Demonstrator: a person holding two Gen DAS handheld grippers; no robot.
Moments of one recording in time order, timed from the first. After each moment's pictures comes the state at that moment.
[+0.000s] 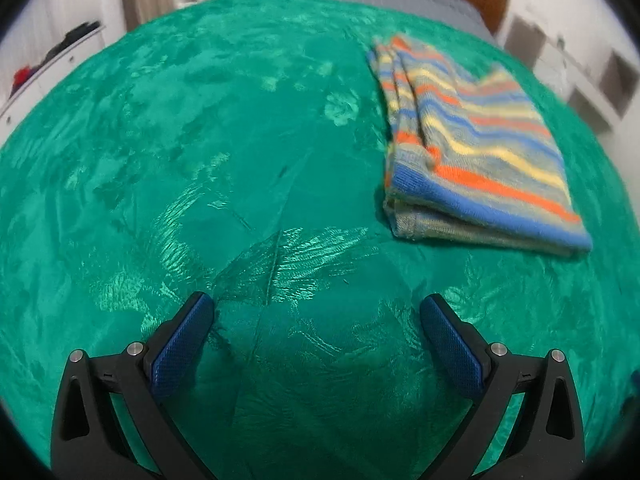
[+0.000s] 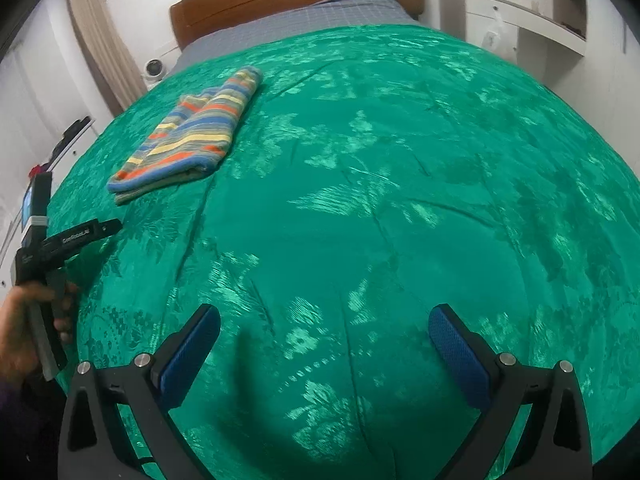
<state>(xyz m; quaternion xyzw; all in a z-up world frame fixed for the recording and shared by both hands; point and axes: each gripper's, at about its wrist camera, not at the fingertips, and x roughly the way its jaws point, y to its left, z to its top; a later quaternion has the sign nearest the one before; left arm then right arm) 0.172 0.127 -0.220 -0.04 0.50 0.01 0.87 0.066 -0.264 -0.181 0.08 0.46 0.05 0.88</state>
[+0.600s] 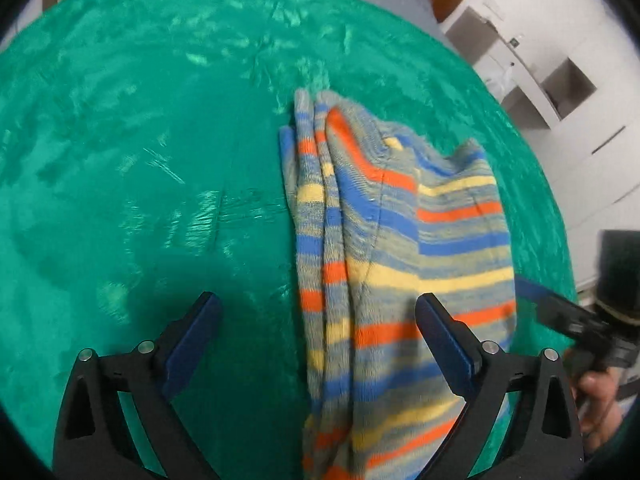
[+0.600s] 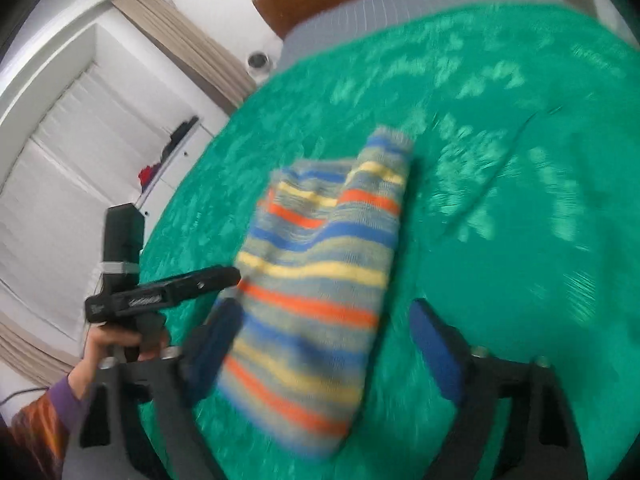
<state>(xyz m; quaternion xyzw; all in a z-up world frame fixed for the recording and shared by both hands) 0.352 0.122 -0.201 -0.13 0.54 -0.15 0.82 0.358 -0.197 -0.184 0.18 0.50 0.29 0.80</state>
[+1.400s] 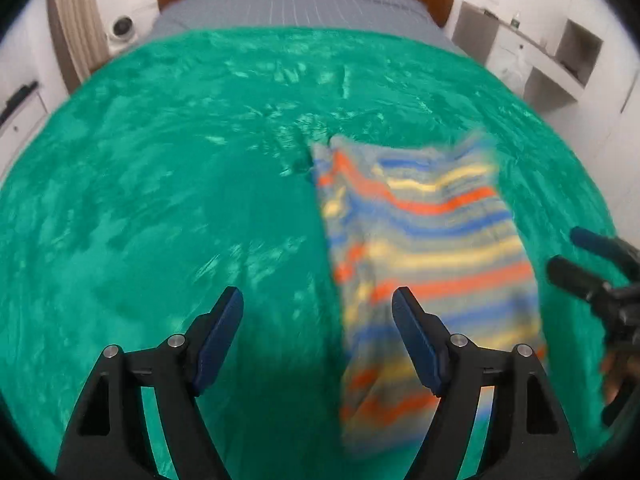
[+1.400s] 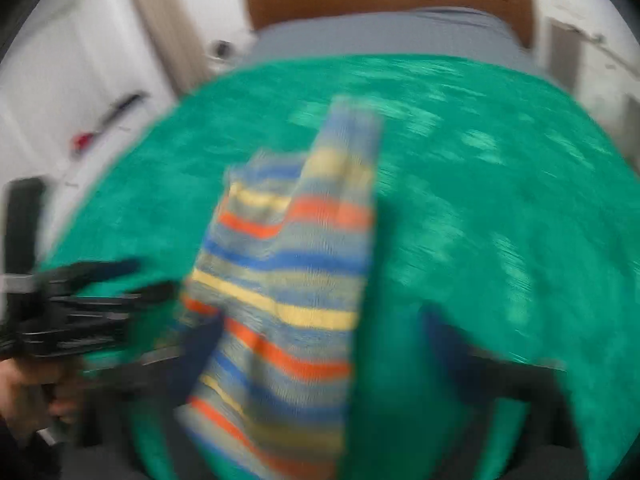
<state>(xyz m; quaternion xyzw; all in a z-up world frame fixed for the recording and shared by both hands) 0.324 0.082 -0.157 0.01 0.47 -0.07 0.88 0.341 -0.172 -0.142 0.01 0.45 0.14 0.88</state>
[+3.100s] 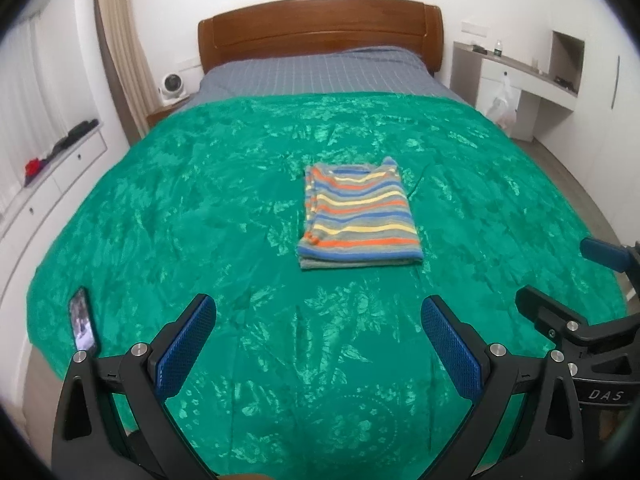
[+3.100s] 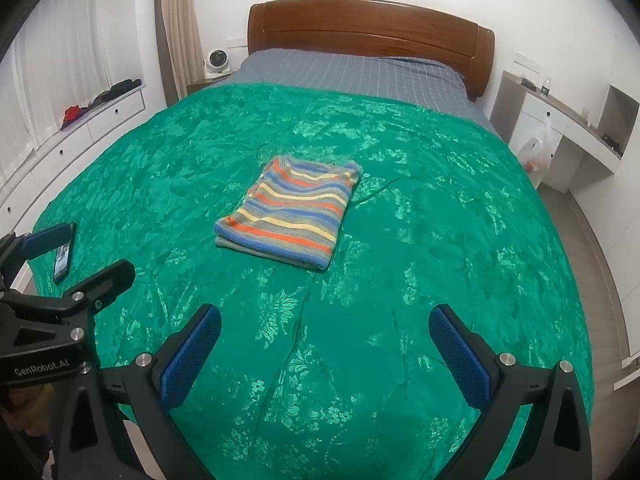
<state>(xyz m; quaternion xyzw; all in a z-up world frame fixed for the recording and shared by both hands) 0.083 0.029 -0.034 0.04 0.38 0.00 0.92 0.086 -0.181 -0.016 -0.06 0.41 0.09 0.91</state>
